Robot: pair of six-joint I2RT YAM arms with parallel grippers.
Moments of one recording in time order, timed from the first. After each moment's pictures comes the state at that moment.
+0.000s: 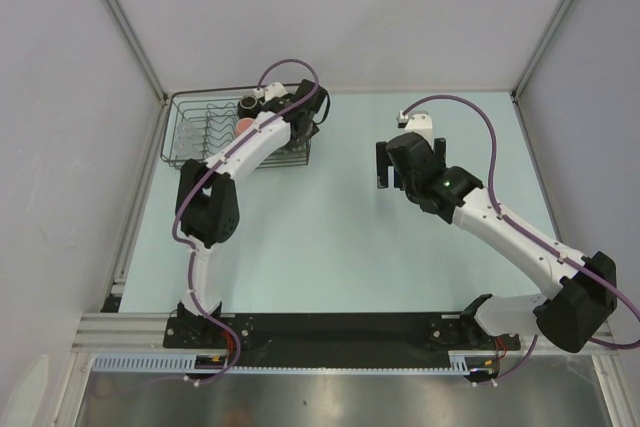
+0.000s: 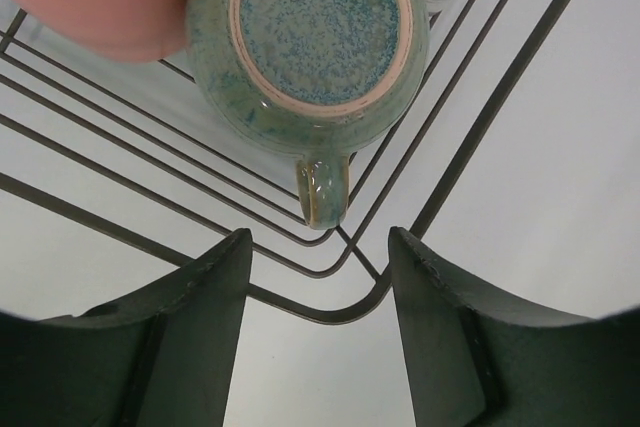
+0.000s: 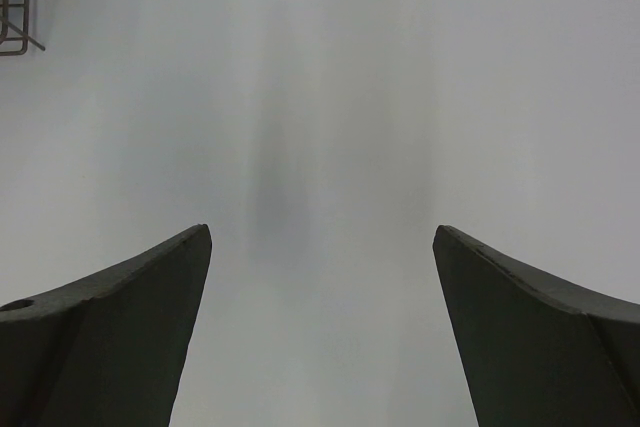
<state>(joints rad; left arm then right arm) -0.52 2.09 1.90 -0.87 -0.55 -1.09 0.68 1.29 1.16 -0.57 0.57 0.37</state>
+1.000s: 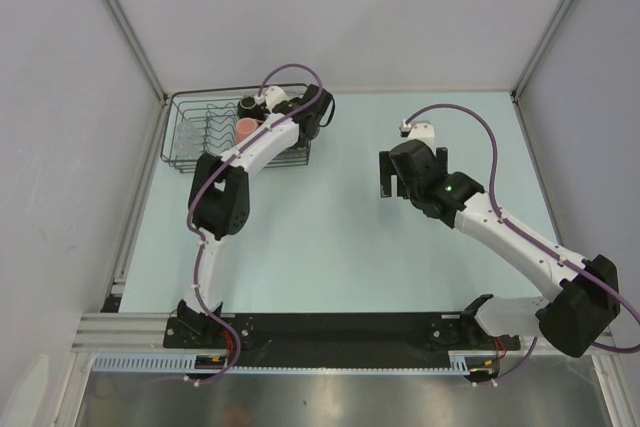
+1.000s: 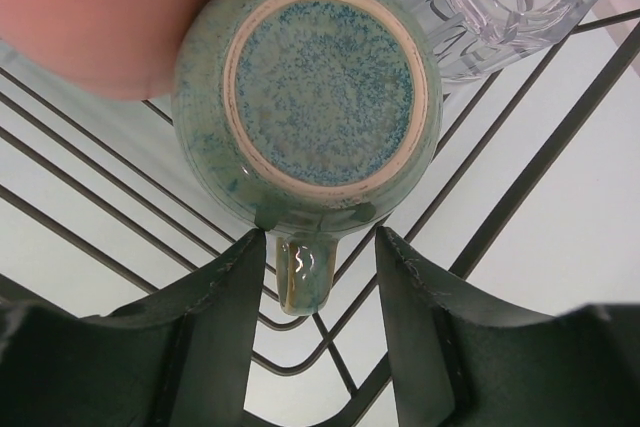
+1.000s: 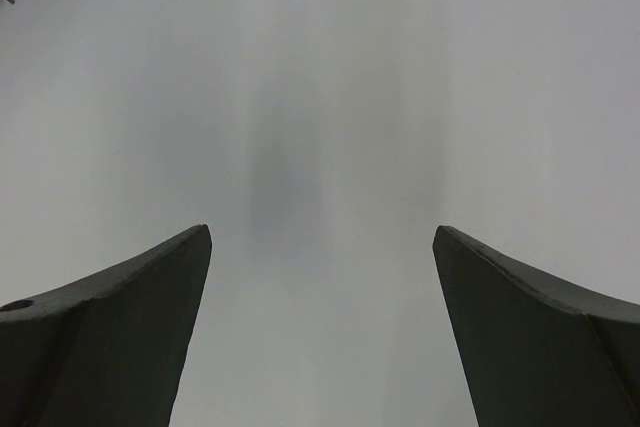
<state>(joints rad) -0.52 2.21 1.95 -0.83 -0.68 -1.23 0.67 1.26 1.09 -0.58 0.52 0.39</state>
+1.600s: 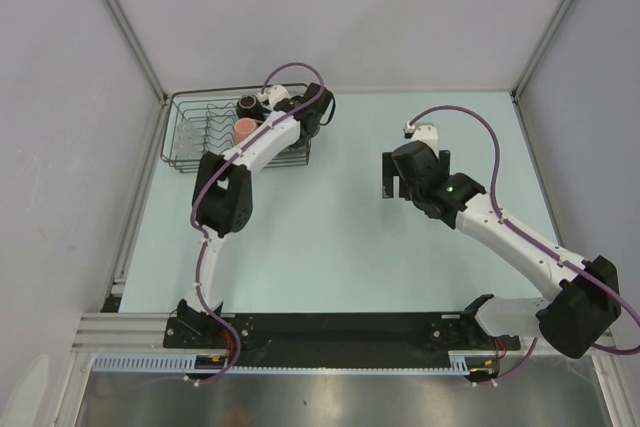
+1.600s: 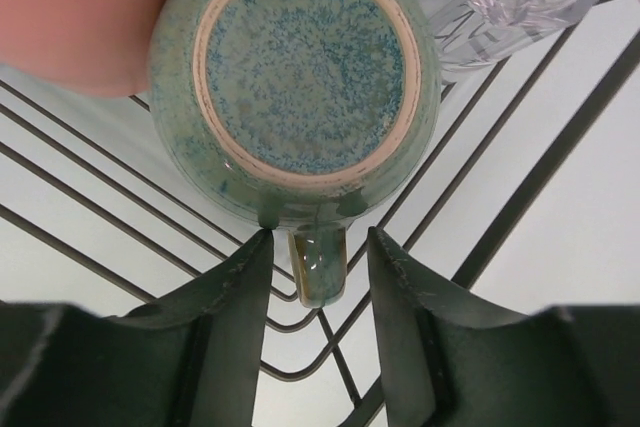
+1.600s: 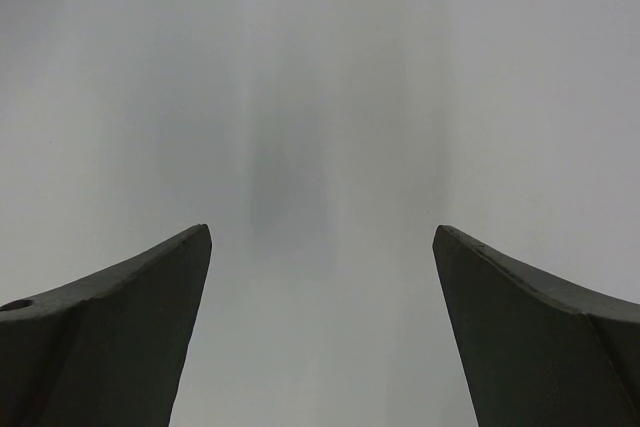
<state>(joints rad) -0.52 2.24 2.00 -0.85 -0.64 -1.18 0.65 1.26 1.07 -0.58 0.51 0.41</state>
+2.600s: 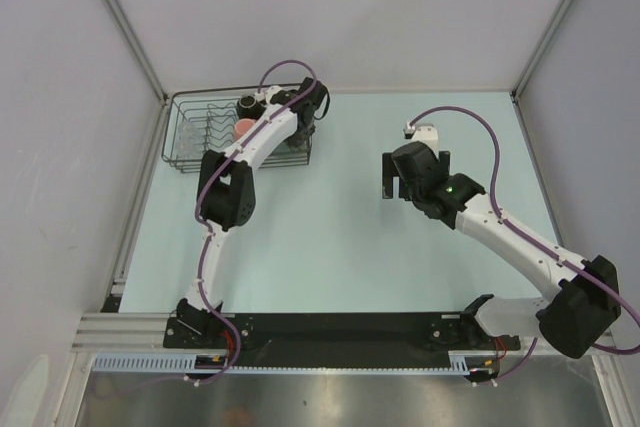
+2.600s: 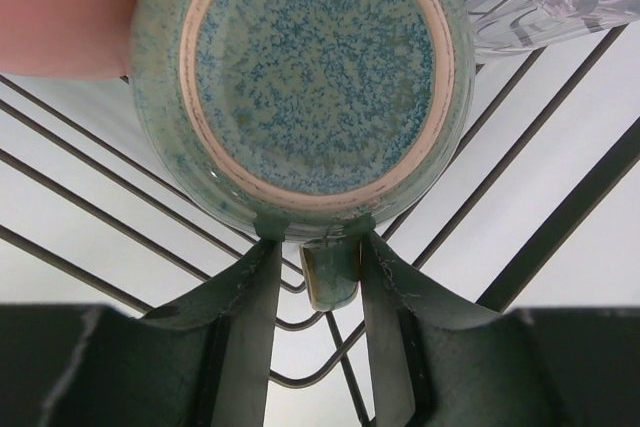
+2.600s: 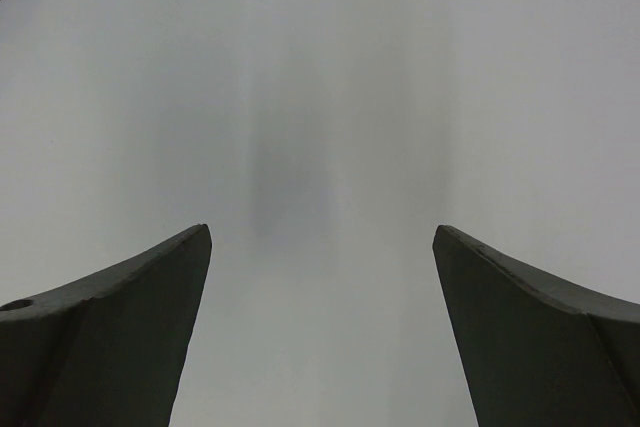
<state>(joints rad) -0.48 2.34 2.16 -1.01 -0.51 -1.19 0.64 1.26 1.06 -0.58 0.51 0.42</state>
